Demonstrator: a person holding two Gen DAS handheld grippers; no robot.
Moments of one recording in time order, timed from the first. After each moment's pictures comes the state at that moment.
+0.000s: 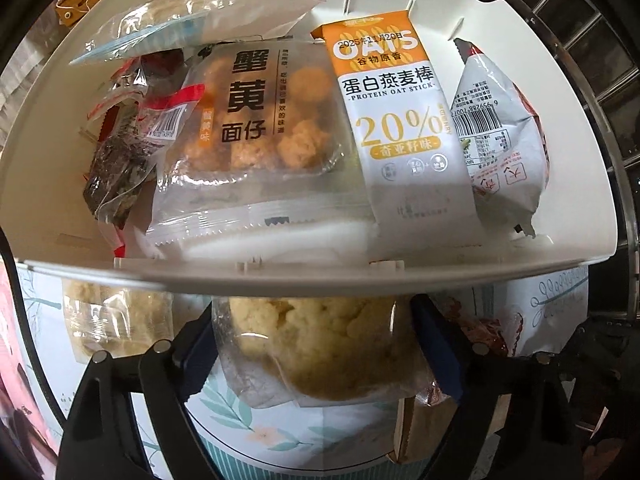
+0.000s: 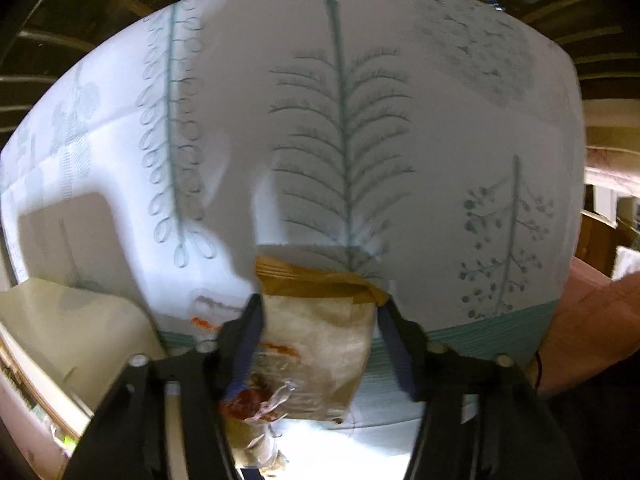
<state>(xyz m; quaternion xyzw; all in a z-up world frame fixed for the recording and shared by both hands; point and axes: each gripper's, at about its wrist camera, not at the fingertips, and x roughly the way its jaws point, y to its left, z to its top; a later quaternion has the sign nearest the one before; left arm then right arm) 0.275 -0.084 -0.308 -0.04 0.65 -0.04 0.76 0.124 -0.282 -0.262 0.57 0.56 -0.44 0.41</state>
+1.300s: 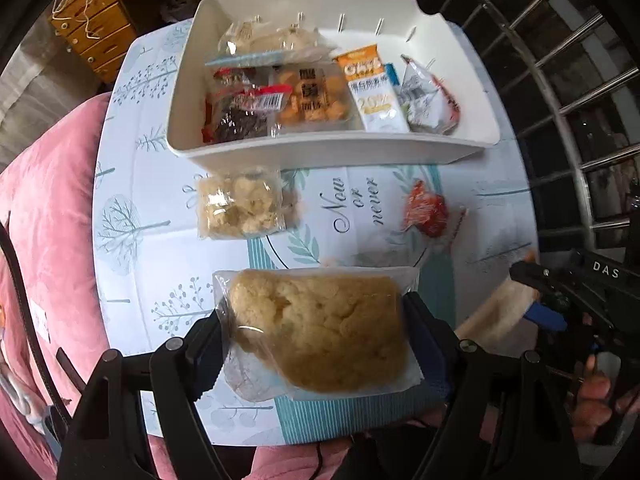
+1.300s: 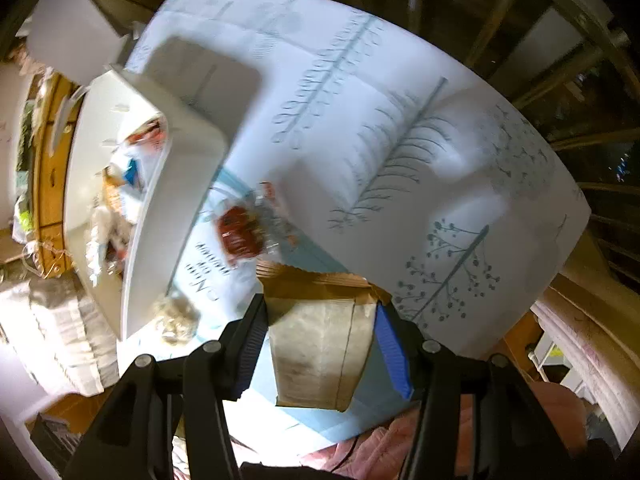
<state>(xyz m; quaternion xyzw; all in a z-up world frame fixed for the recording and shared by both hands) 0.170 -0.004 -0.166 -0.01 0.67 -0.09 0.73 0.106 -0.245 -0.155 0.41 0.64 -0.20 0.62</state>
